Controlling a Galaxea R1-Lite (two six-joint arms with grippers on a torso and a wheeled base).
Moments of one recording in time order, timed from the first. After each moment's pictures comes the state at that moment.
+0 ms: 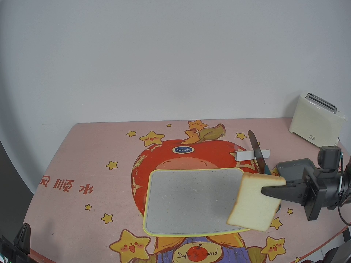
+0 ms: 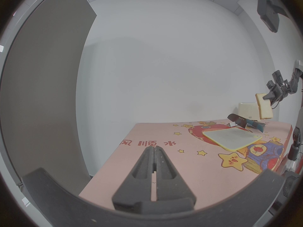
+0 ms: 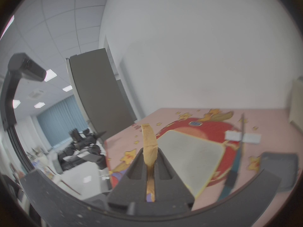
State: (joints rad) left arm 0.00 0.02 -0.02 0.00 0.00 0.00; right arm 0.61 1.25 -0.46 -0.53 0.53 0.38
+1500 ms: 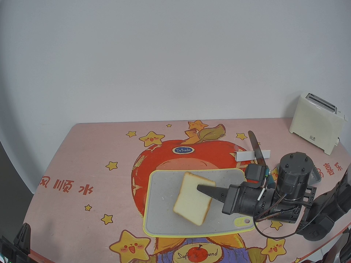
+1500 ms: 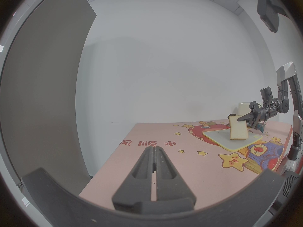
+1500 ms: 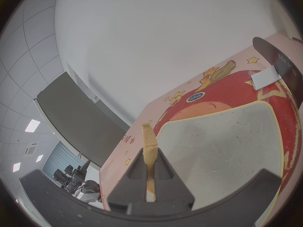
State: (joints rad) left arm 0.00 0.02 -0.02 0.00 0.00 0.00; right arm 0.78 1.82 -0.43 -1.13 0.17 0.73
